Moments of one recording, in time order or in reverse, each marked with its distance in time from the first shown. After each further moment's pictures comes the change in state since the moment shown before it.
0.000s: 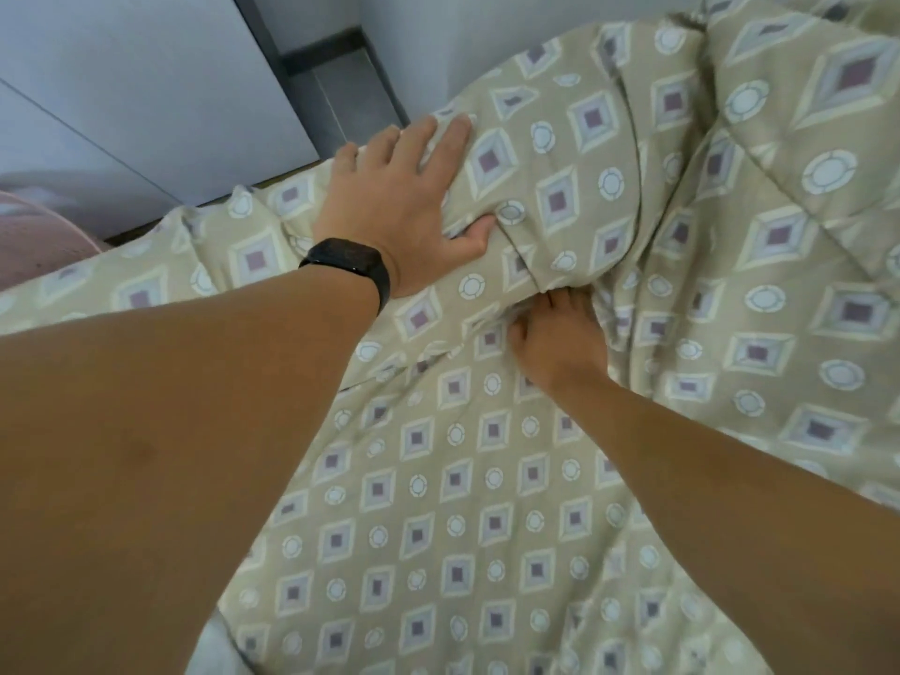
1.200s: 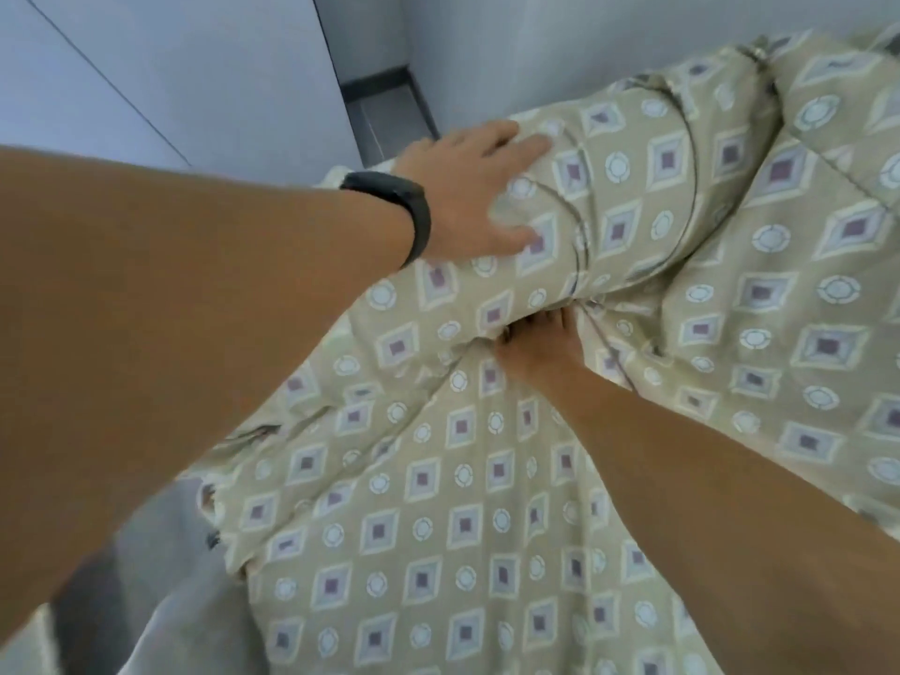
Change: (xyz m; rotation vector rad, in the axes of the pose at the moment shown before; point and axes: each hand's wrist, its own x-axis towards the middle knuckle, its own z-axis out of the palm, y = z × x) left_hand -0.013 -0.039 -0.020 -0.164 -0.195 0.134; right_hand 0.011 -0.080 0.029 -0.177 -0.195 -0.017
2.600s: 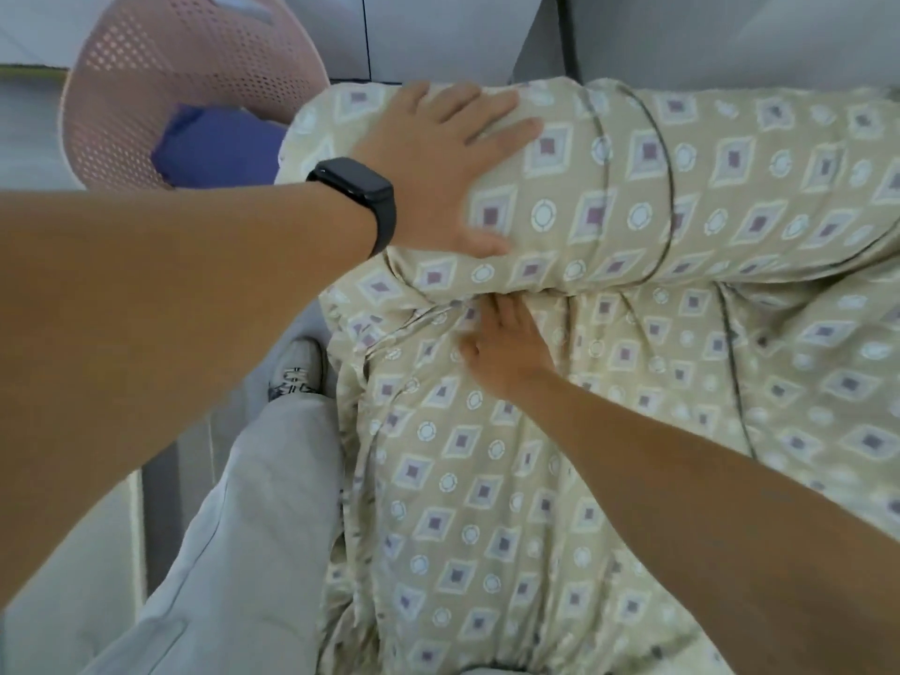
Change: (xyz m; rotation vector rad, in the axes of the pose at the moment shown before) left_hand -0.236 -0.170 0.025 0.135 0.158 -0.047; right_hand -0.127 -0.218 0.033 0.014 -0.129 -0.298
